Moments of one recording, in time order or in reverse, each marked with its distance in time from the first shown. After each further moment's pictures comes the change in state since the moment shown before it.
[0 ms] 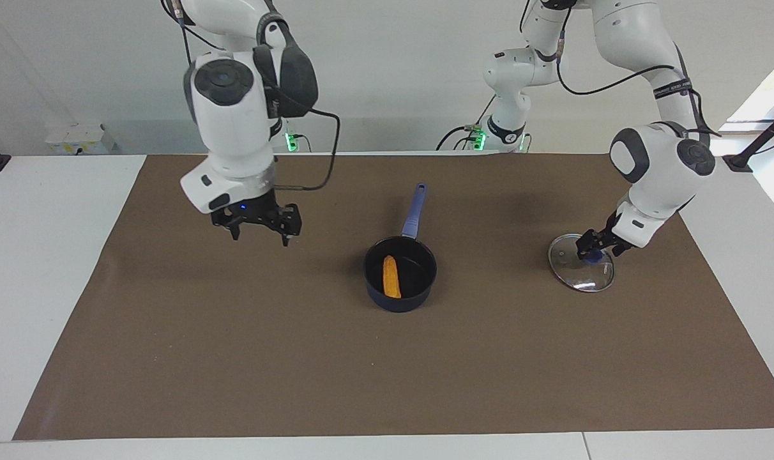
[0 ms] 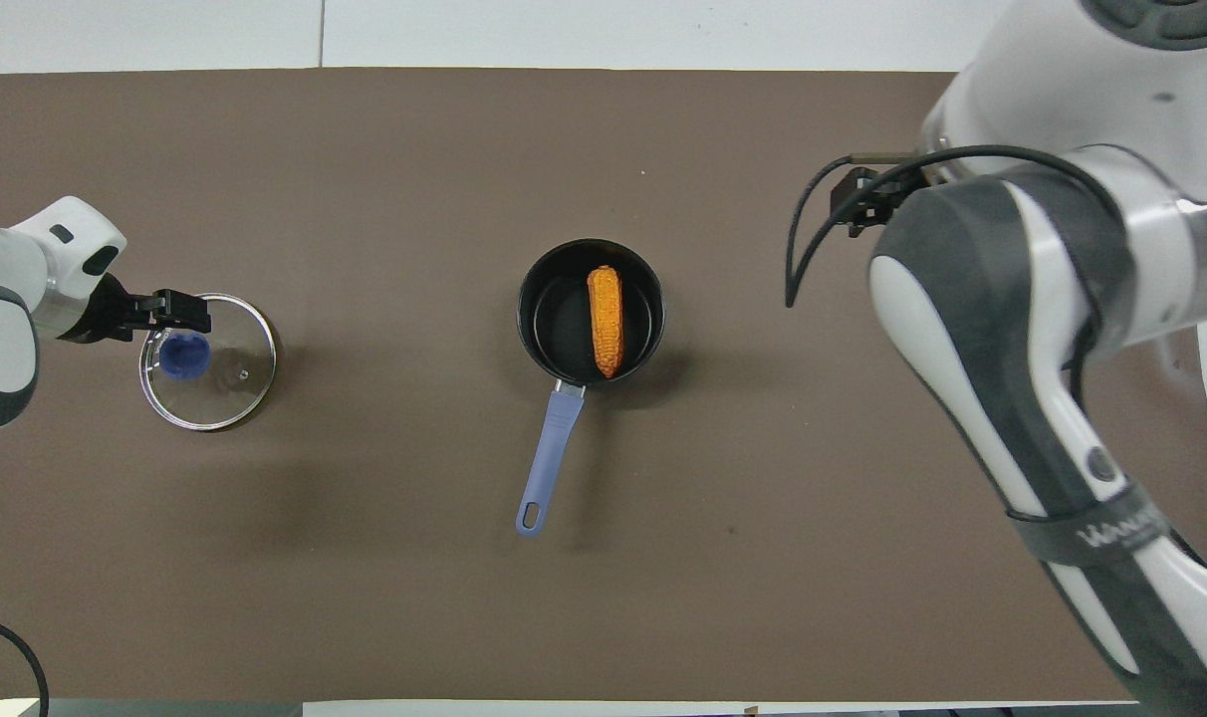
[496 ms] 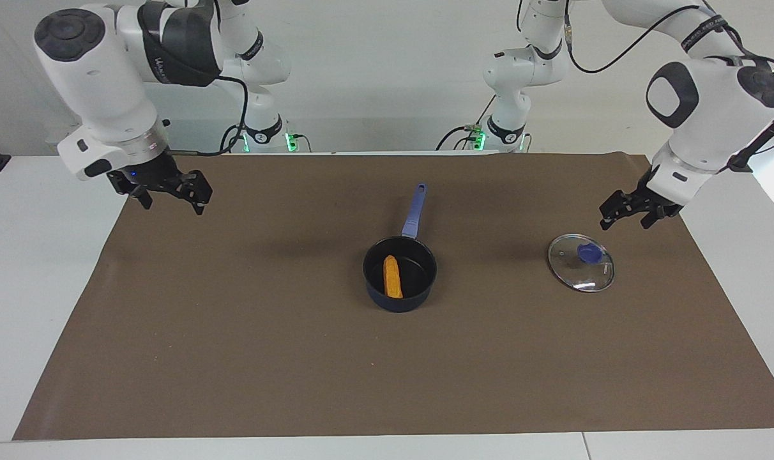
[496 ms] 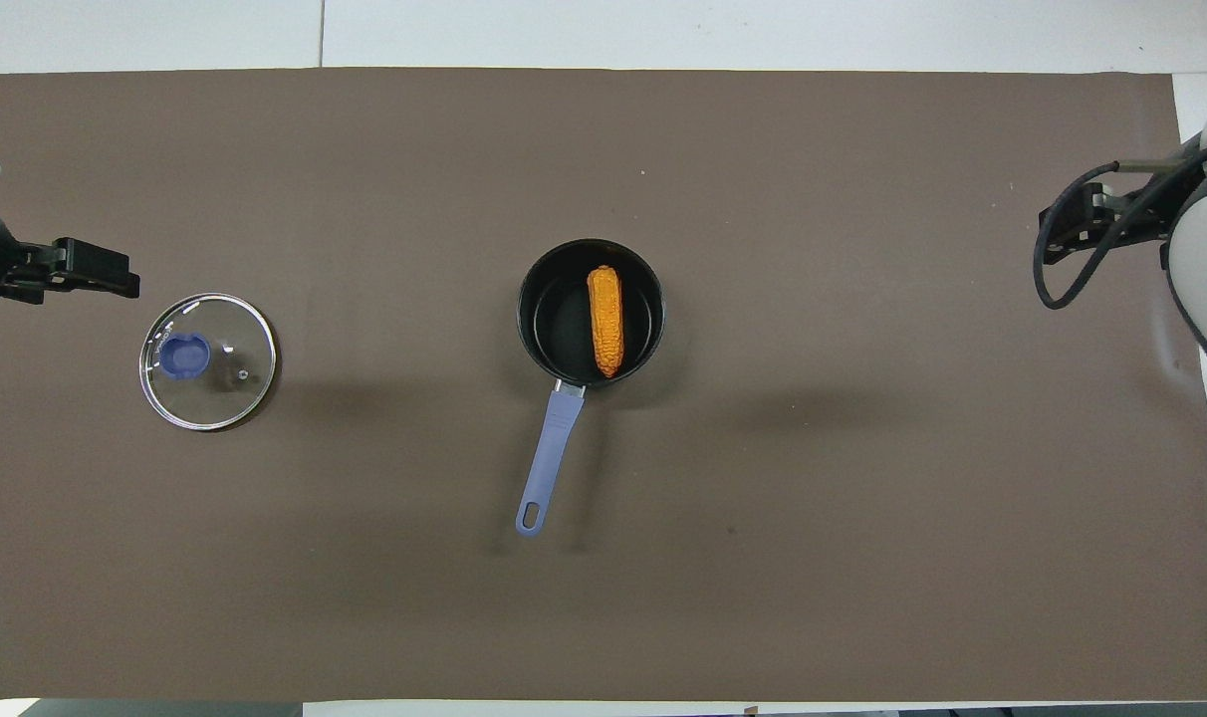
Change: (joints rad) left arm -0.022 -0.117 -0.020 0.238 0.001 -0.342 -0.002; right arm -0.202 -0.088 0.002 -0.059 0.014 -0.095 -0.211
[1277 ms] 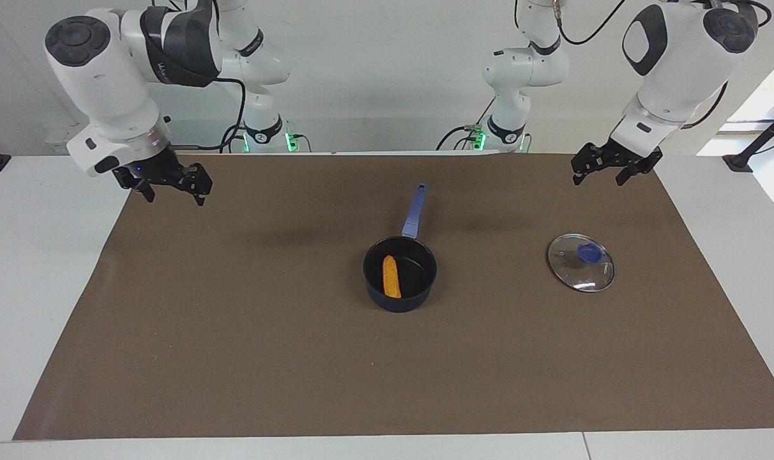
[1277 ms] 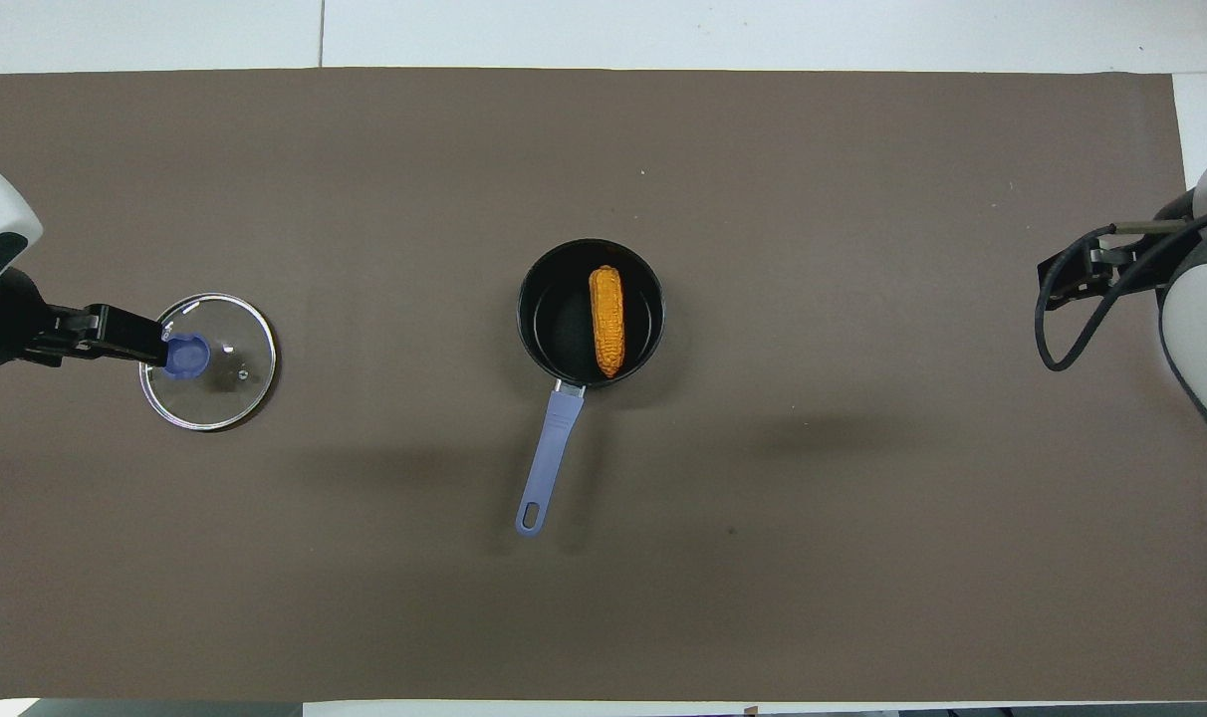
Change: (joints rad) left arm -0.110 -0.114 0.007 -0.050 0.033 -0.144 -0.063; right arm -0.017 -0.098 0.007 -0.159 -0.003 0.042 -0.073
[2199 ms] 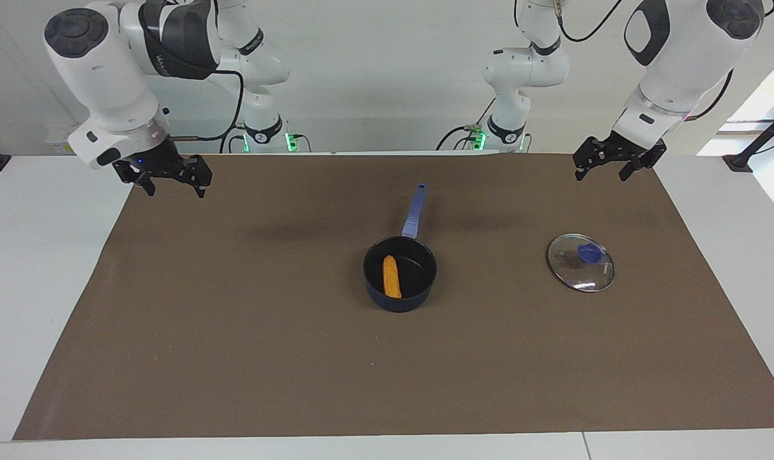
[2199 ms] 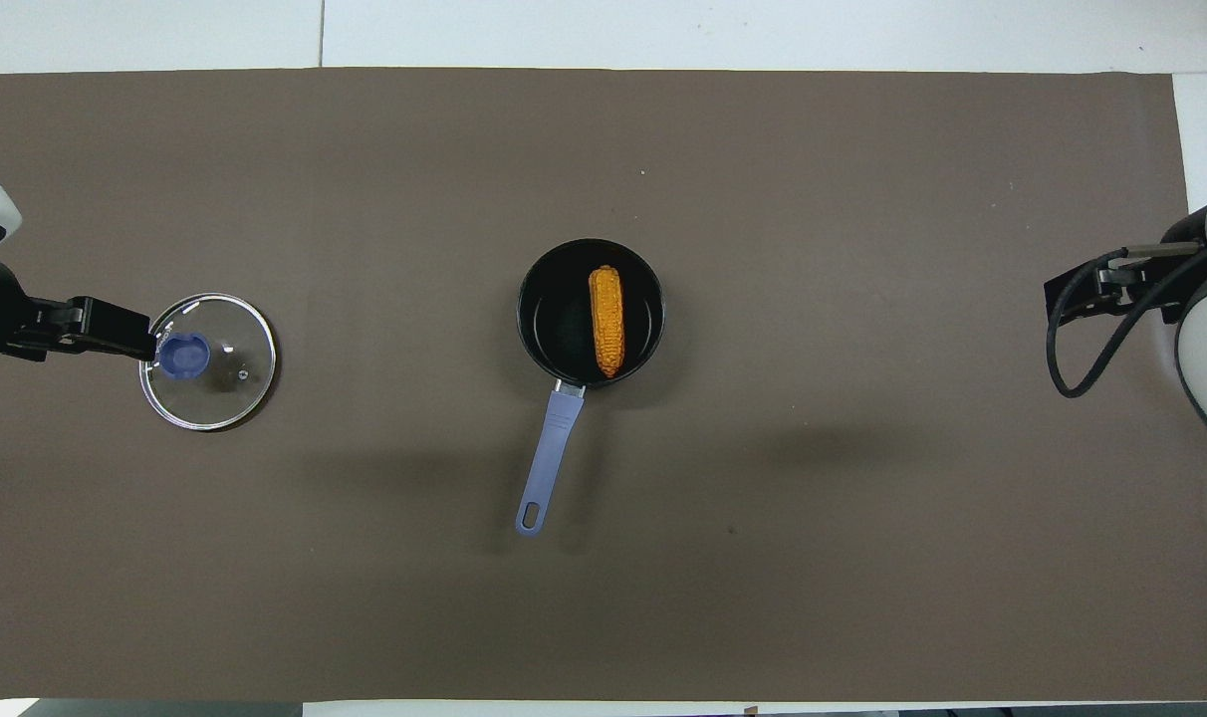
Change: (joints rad) left arm -0.027 0.002 0.032 0.040 0.001 -0.029 -0.005; right arm 0.000 -0.045 -0.004 -0.049 0.012 0.027 -0.021
